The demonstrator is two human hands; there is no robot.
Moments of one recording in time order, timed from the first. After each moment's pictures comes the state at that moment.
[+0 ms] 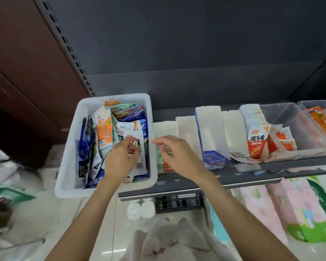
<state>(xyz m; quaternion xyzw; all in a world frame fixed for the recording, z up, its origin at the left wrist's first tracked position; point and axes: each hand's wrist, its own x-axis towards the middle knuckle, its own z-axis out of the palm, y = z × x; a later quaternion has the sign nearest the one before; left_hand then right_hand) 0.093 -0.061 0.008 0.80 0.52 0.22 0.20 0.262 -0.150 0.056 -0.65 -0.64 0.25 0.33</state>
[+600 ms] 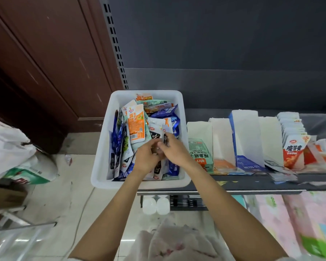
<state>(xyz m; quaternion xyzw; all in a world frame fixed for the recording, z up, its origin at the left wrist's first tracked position) 0.066 -0.036 -0.024 0.68 0.51 0.25 0.46 0.179 -0.064 0.012 -0.74 -0.49 0.40 0.24</state>
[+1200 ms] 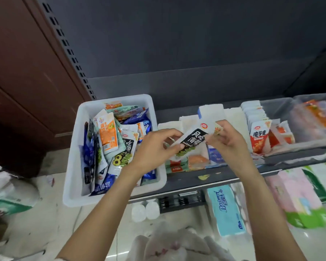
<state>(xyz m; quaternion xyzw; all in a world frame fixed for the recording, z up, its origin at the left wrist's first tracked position) 0.142 -0.072 0.075 0.84 0.28 0.21 0.42 0.311 -0.195 0.090 -0.68 -0.42 0.30 0.53</state>
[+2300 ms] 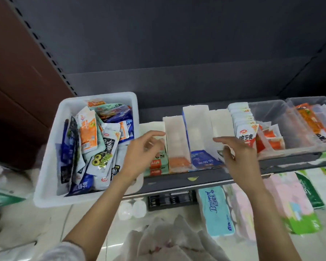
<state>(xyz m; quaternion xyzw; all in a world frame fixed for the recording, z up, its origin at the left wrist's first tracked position) 0.174 -0.089 0.044 0.76 0.40 0.26 0.45 0.386 -0.235 0.052 -0.79 -0.51 0.06 0.35</state>
